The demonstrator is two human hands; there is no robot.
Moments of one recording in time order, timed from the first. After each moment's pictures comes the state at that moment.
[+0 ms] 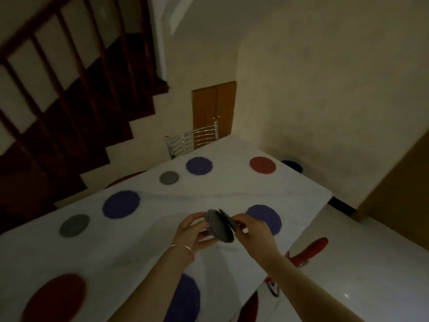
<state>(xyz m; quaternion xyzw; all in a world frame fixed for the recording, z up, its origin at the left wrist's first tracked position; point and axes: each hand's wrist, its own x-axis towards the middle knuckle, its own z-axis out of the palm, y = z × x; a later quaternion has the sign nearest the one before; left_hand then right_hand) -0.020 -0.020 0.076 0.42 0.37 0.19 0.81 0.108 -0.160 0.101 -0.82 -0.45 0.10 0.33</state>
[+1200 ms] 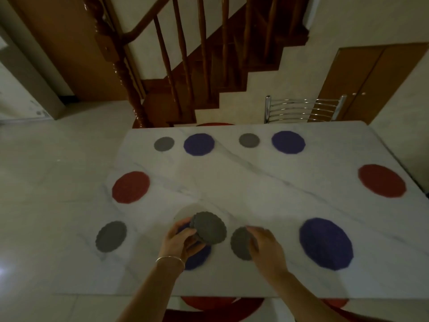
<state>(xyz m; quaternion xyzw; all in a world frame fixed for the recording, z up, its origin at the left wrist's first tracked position) -0.079 -0.109 -0.001 0.16 0.56 0.46 0.67 0.159 -0.141 -0.039 -0.68 -0.64 0.26 0.23</state>
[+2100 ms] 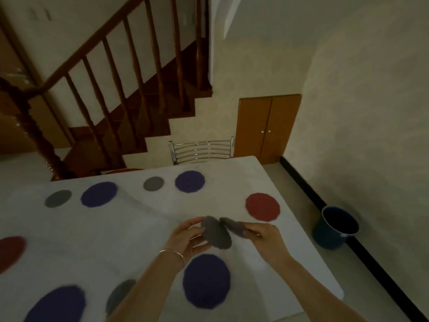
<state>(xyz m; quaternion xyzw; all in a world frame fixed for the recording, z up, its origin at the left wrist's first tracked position) 0.273 -0.064 0.069 0.29 0.45 0.35 0.77 0.498 -0.135 0.072 -0.65 -0.59 0.27 0.38</state>
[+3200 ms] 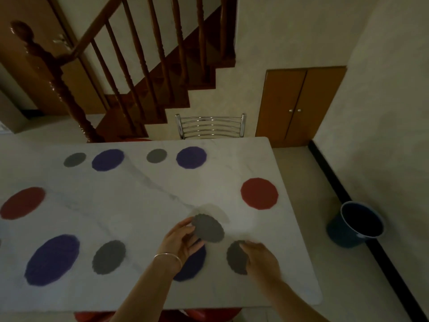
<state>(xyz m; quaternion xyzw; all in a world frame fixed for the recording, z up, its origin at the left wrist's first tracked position) 0.352 -0.119 0.030 0.11 0.51 0.44 0.73 0.578 -0.170 -0.024 -0.69 -0.69 0.22 0.05</state>
